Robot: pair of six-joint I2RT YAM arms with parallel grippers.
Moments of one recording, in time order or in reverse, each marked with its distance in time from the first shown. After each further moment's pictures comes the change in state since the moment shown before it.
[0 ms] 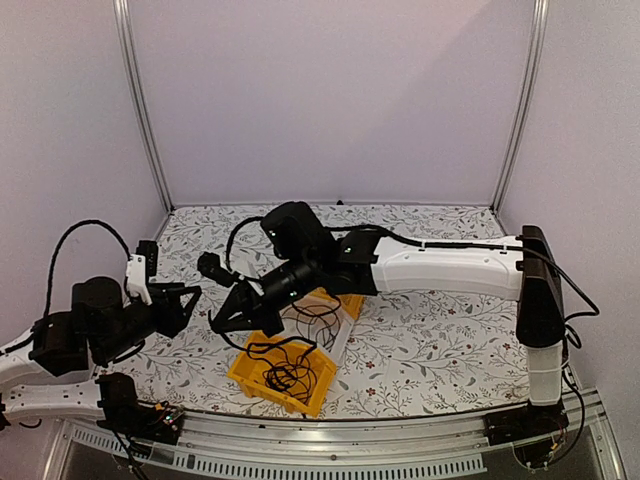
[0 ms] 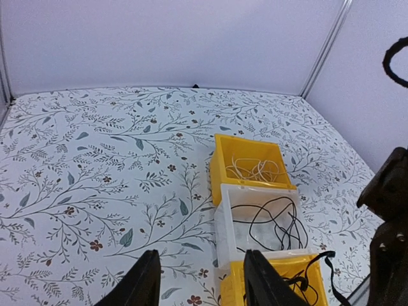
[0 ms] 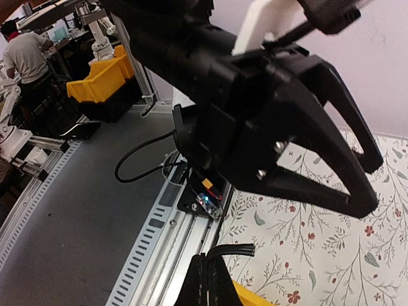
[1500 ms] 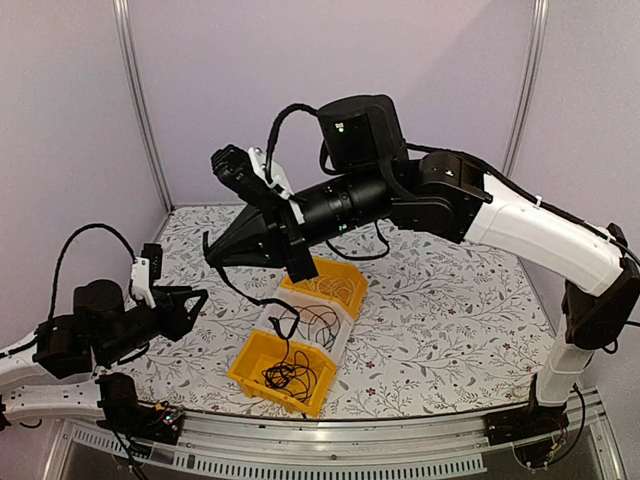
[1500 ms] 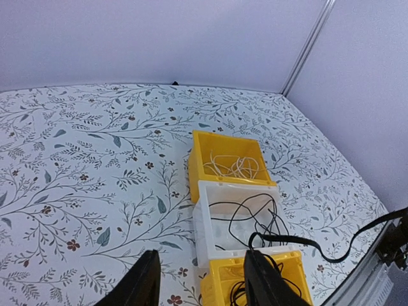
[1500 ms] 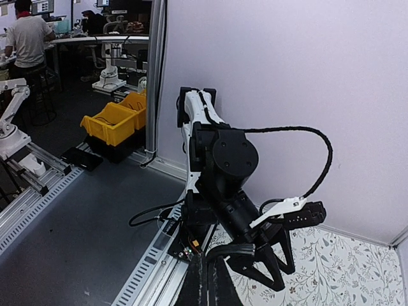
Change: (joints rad) left arm -0.004 -0.018 -0.034 0.061 0.064 -0.013; right arm 0.040 -0.259 0.216 -0.229 0.085 -0.151
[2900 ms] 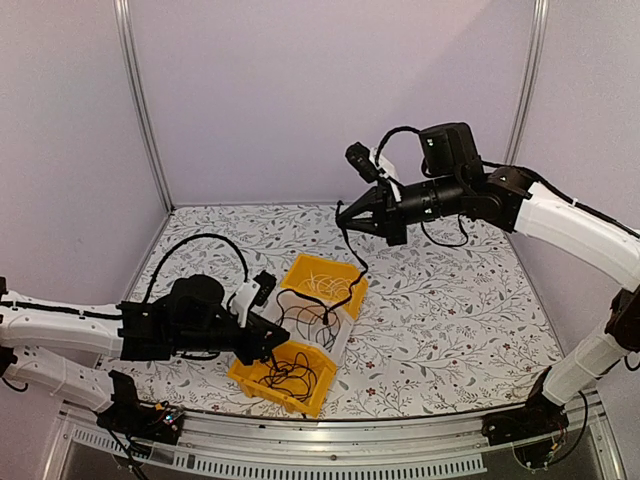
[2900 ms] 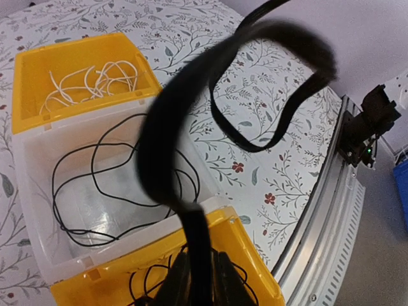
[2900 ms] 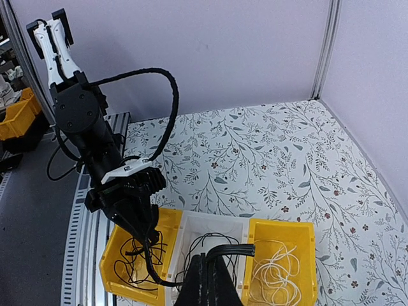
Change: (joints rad) left arm 0.002 0.703 0.061 0.435 0.519 0.086; right arm -0.428 -0.303 -0.520 0.054 0.051 0.113
